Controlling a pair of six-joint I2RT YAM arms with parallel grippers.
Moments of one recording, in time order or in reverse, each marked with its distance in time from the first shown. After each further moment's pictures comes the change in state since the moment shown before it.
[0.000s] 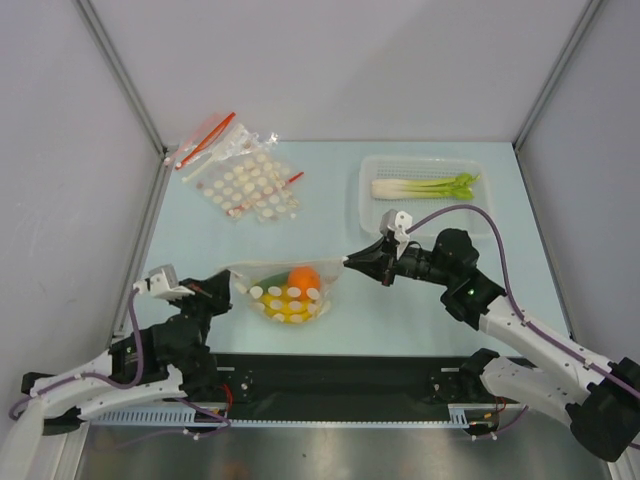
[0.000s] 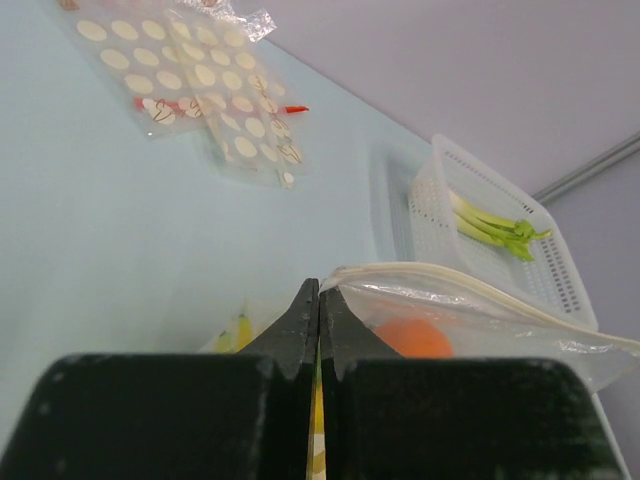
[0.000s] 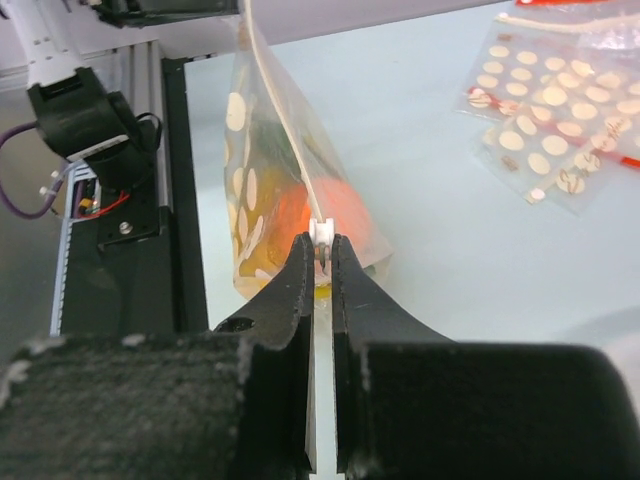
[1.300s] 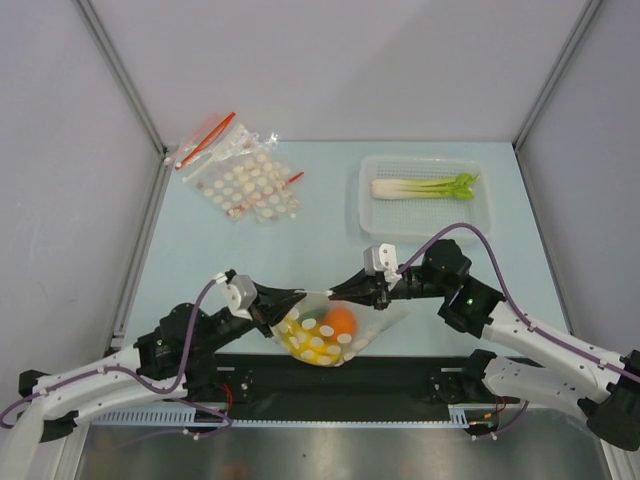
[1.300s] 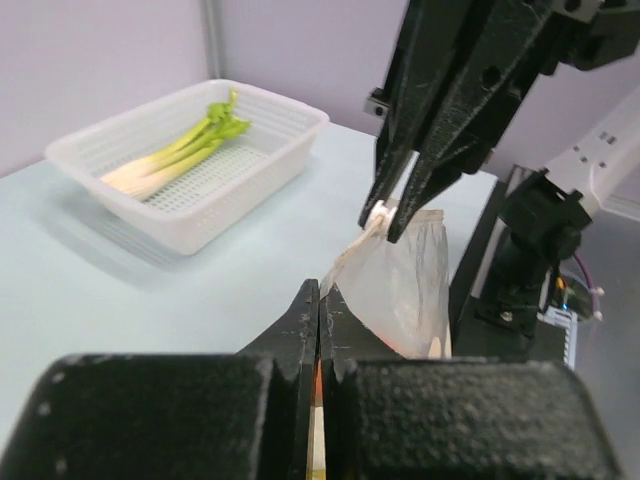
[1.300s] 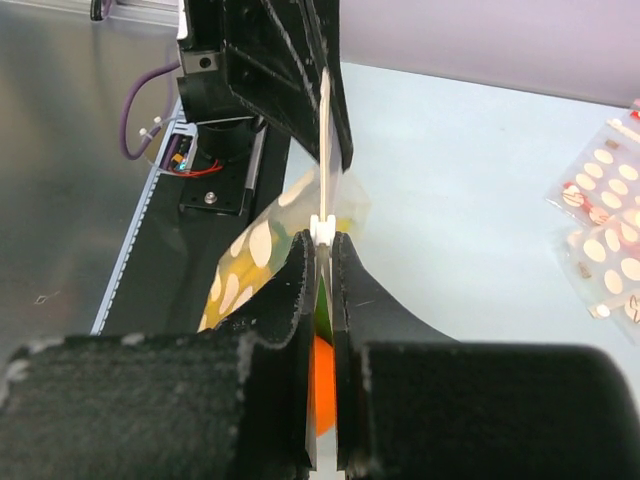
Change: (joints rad) left arm 0.082 0.242 -0.042 0.613 1.091 0.758; right arm 0.202 -0.027 0.060 -0.089 -0.106 -0.175
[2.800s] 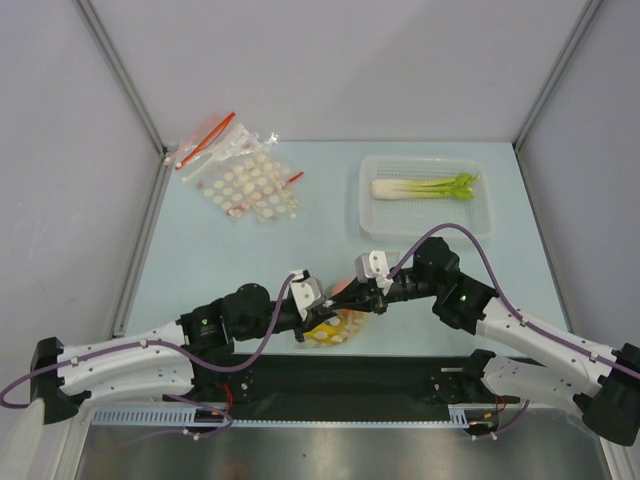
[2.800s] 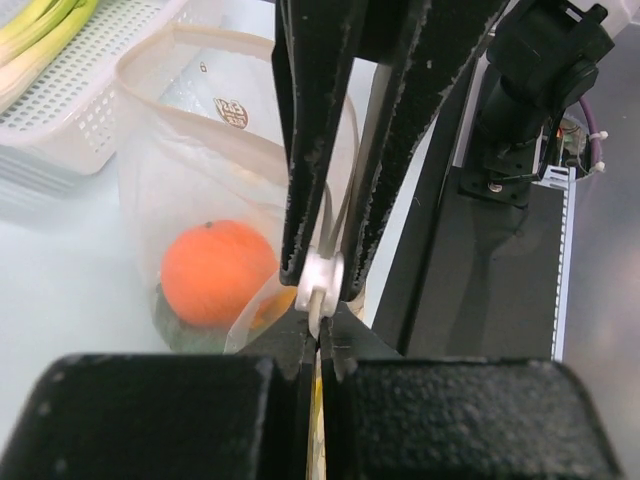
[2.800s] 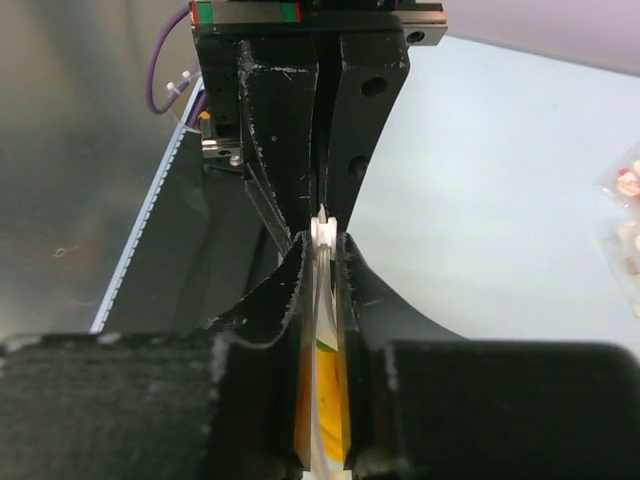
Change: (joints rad) left arm 0.004 0.404 0.108 -0.061 0.183 0.035; right arm -0.008 0.049 -0.002 -0.063 -0.087 -0.074
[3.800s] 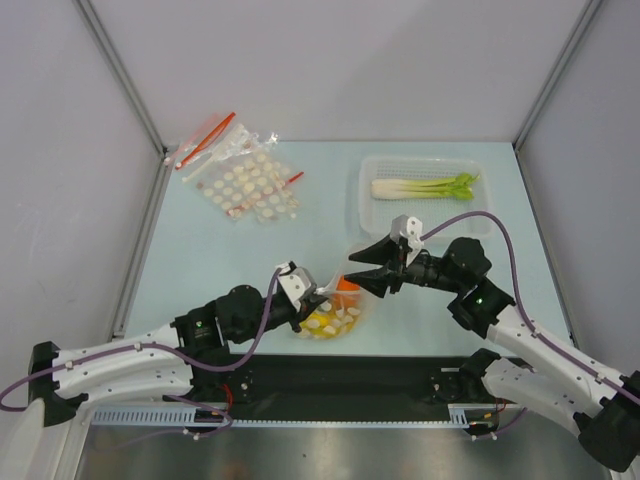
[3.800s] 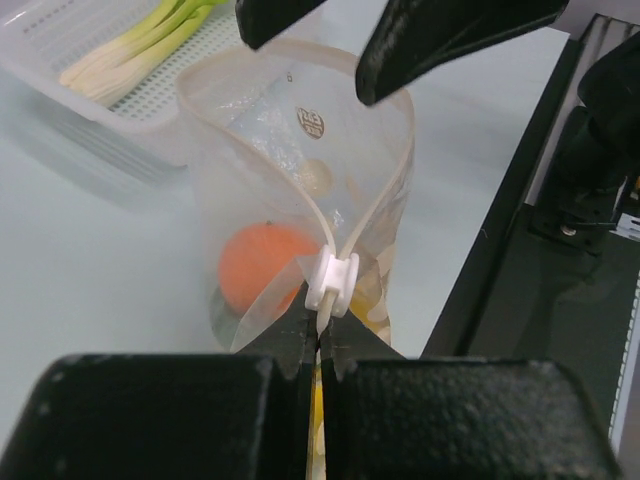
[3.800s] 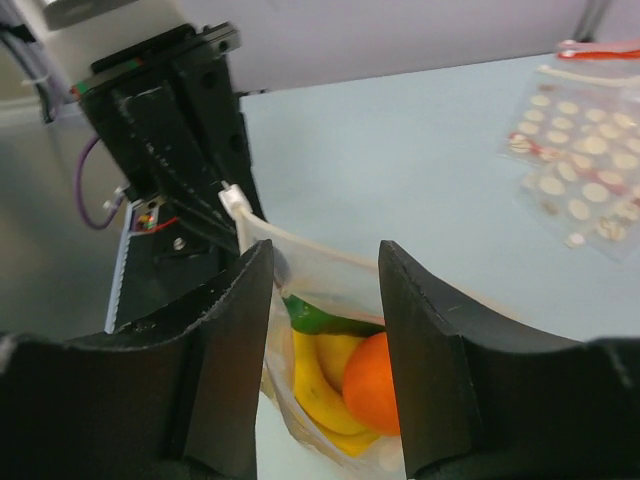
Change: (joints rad) left arm 0.000 -0.048 -0.016 0.015 -0.209 -0.005; right arm -0.177 -0.117 -0.087 0.195 0.191 0.344
